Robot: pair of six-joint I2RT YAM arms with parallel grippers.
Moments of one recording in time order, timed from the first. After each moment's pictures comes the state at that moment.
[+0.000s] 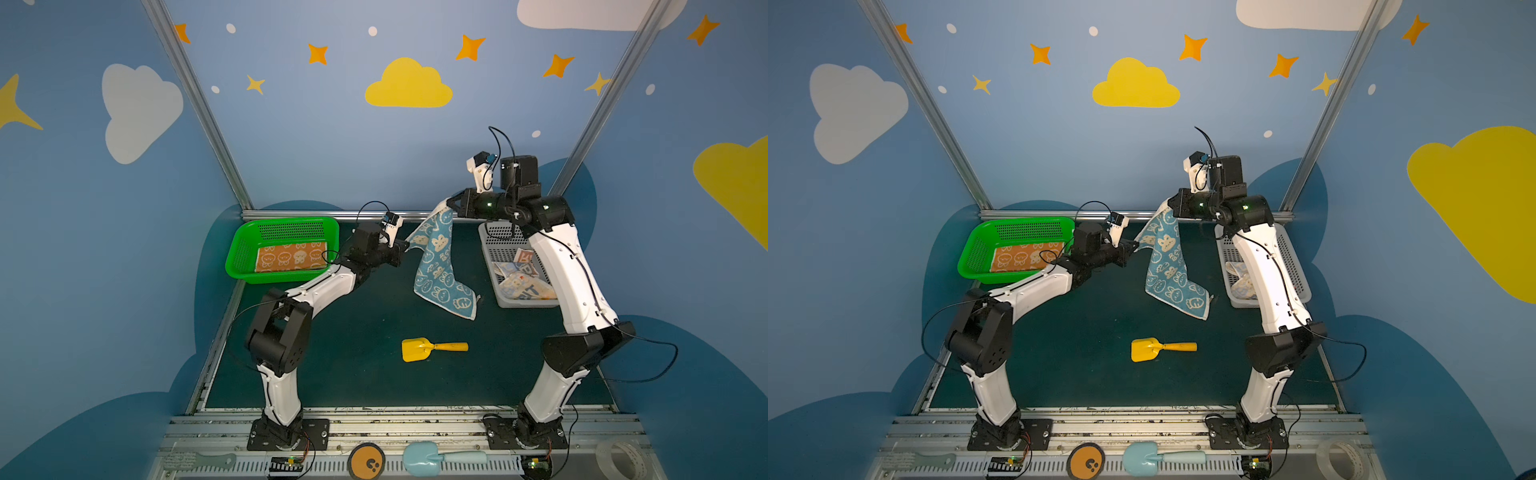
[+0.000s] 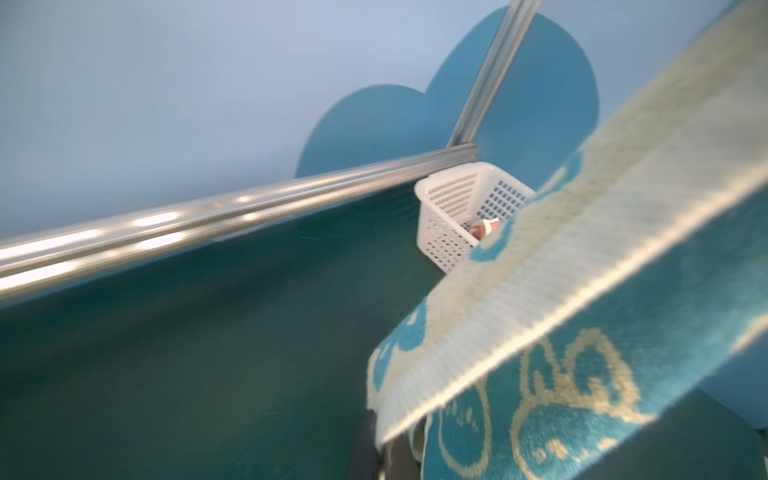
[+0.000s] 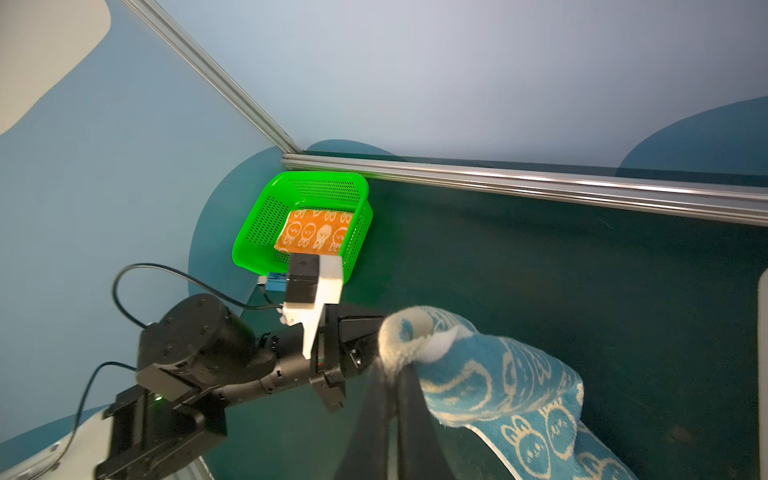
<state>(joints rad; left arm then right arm) -0.46 1.82 1.38 0.08 0.29 -0.15 0.35 1.80 2.22 -0.93 -0.42 0.30</state>
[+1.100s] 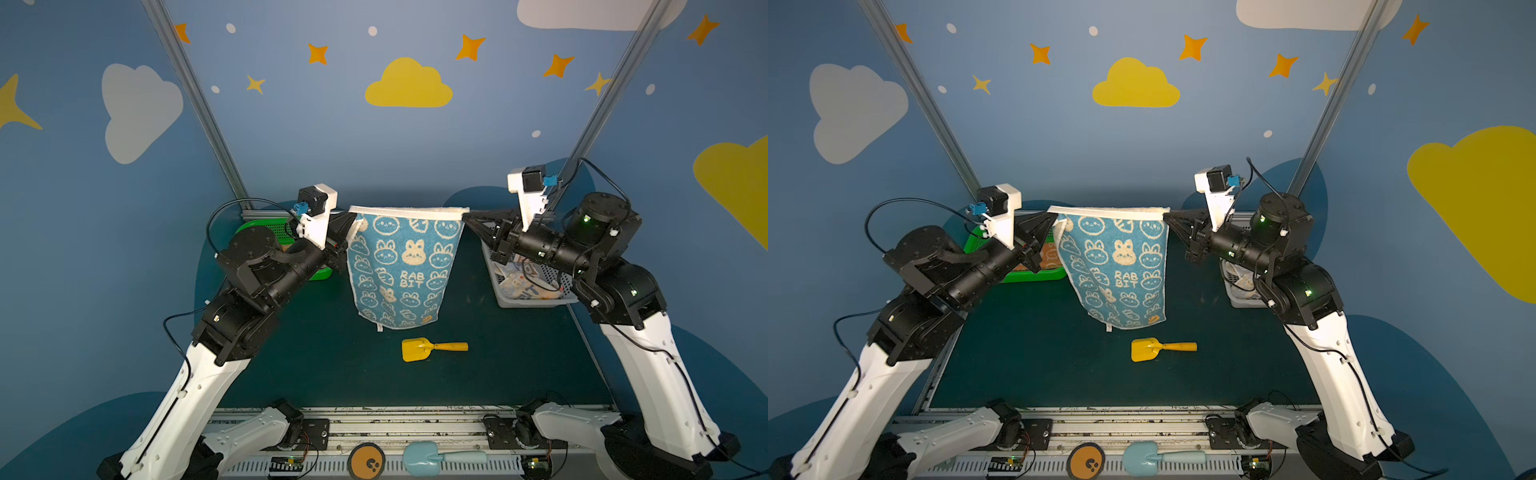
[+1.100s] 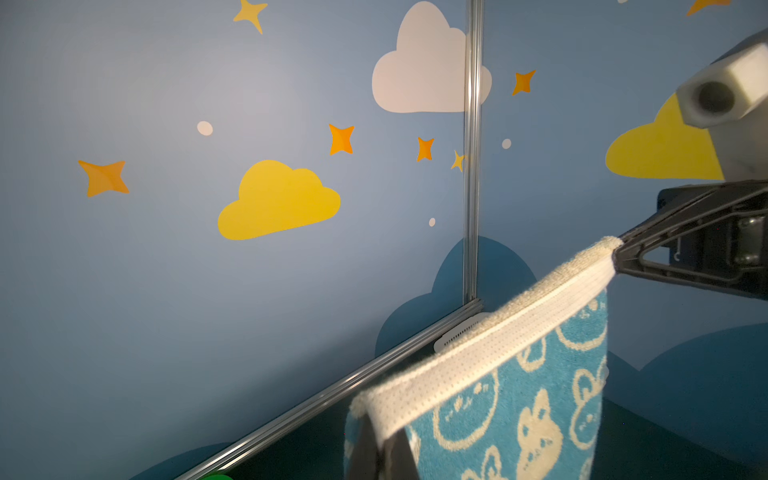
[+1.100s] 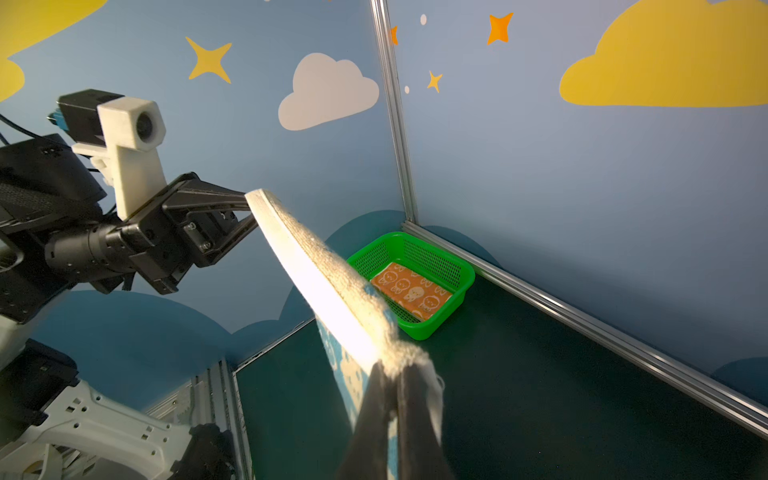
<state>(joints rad) -0.56 1.08 1.56 -0.43 0.02 0.08 0.51 1.22 1.79 -0.62 -0.48 0.15</state>
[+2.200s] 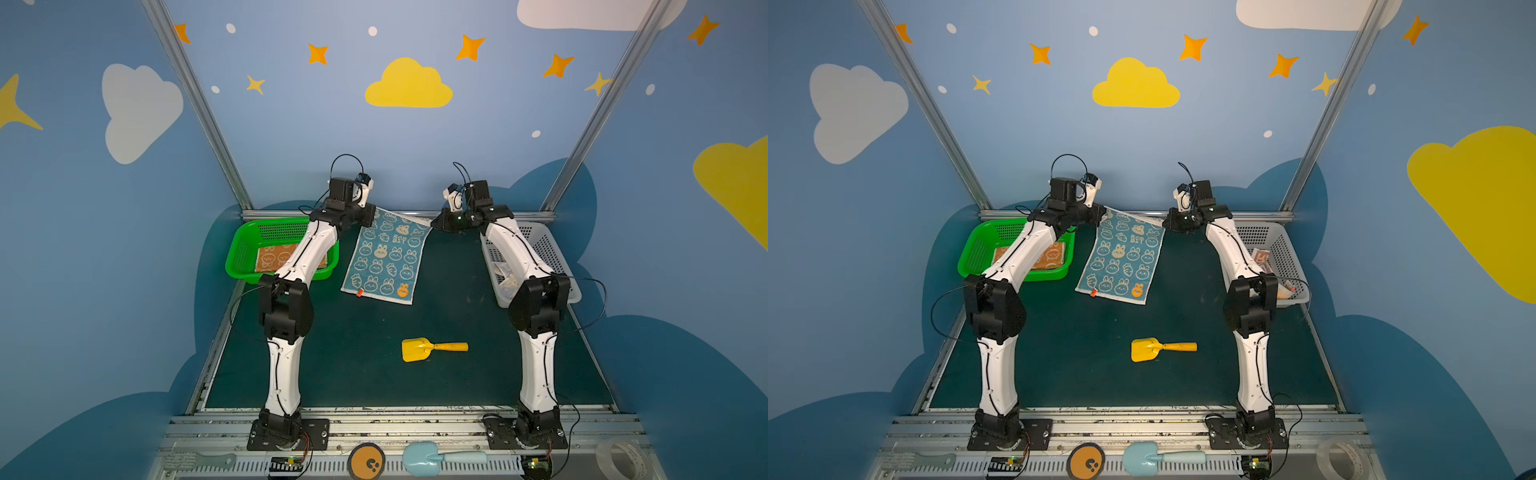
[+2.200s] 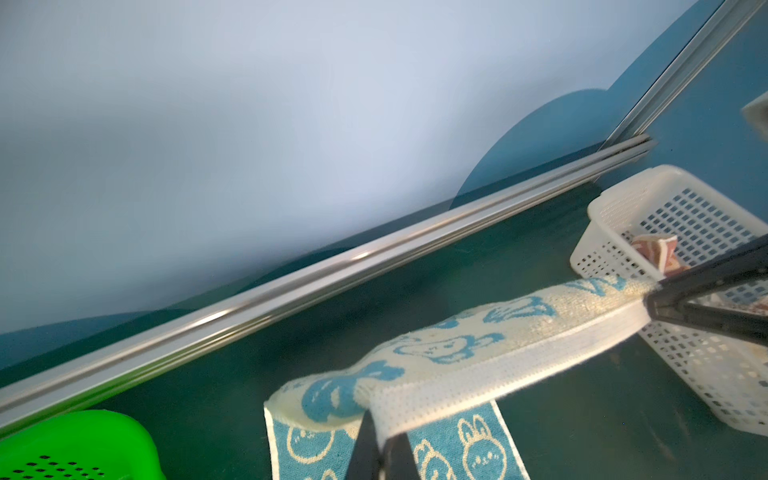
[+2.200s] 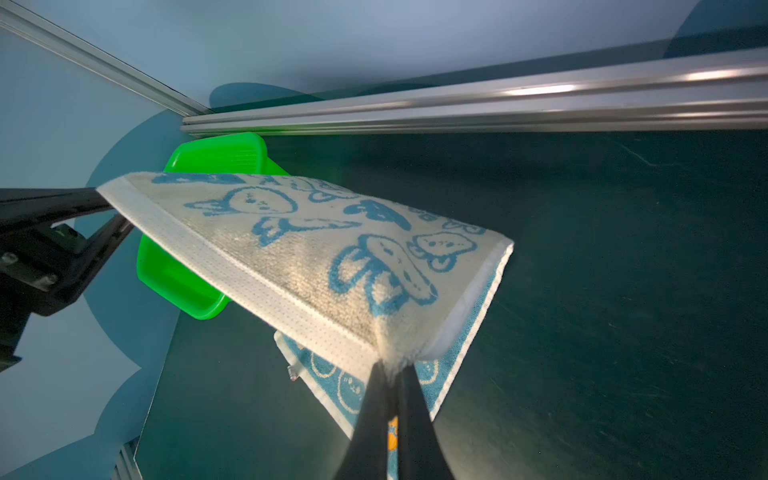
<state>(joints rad) -0.23 2.19 2.12 -0.50 0.26 0.02 0.28 2.26 2.24 -0.76 -0.48 0.32</state>
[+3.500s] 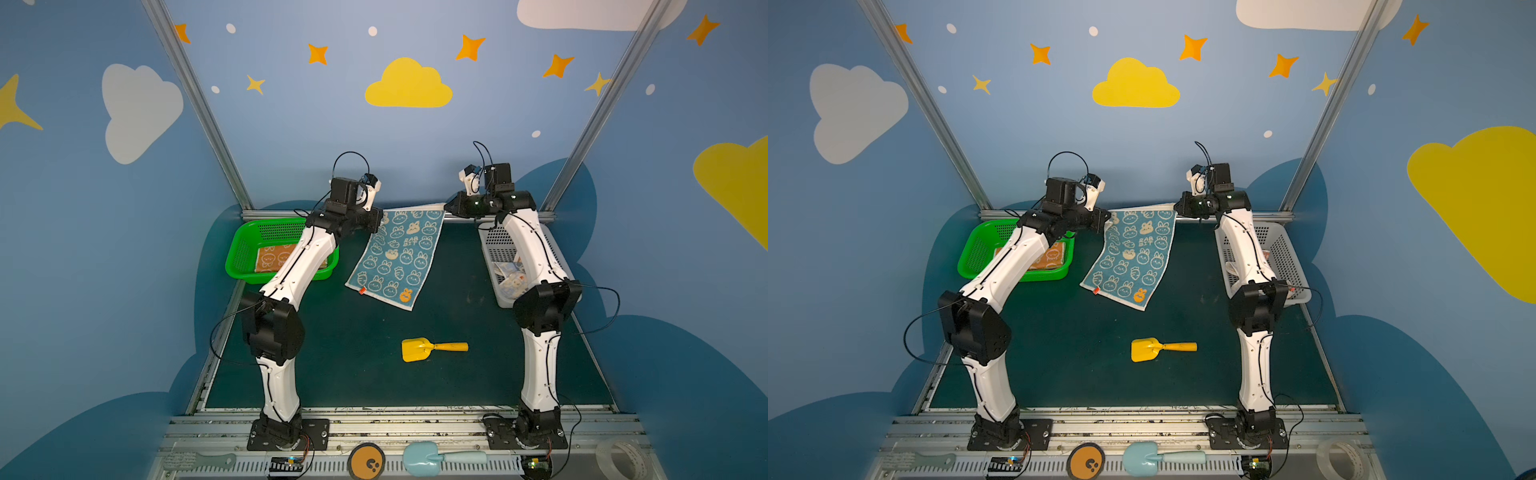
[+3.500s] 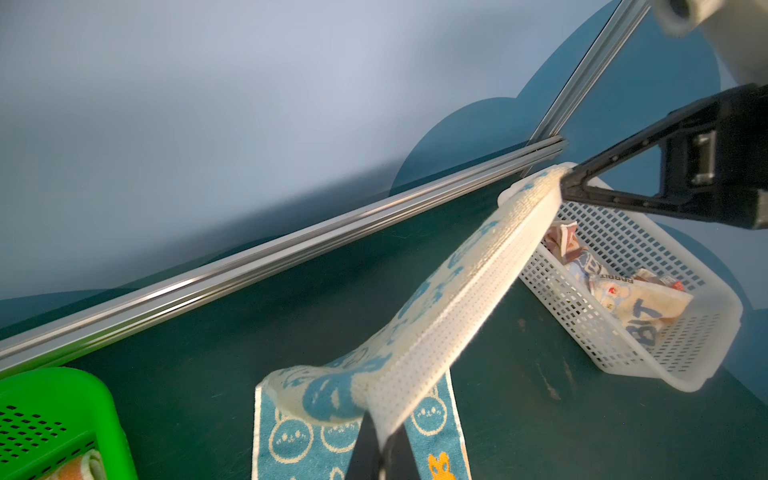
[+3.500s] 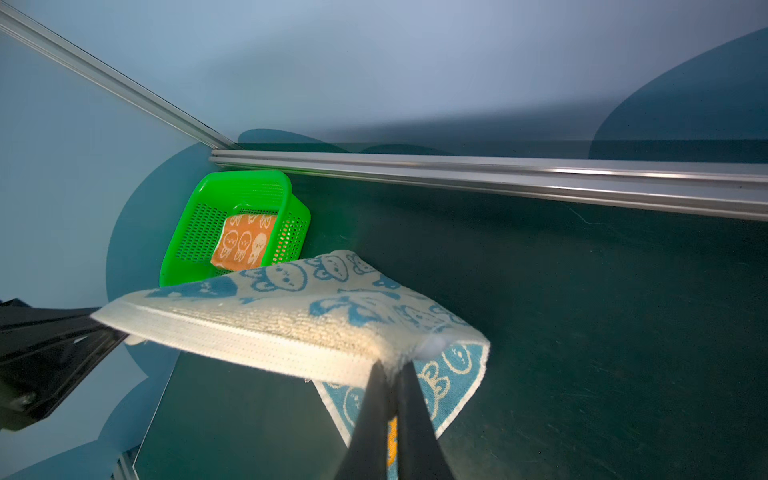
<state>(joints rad) -0.31 1.93 1.98 -0.58 0.28 -0.05 0.22 2.26 2.51 -0.92 -0.49 0.25</state>
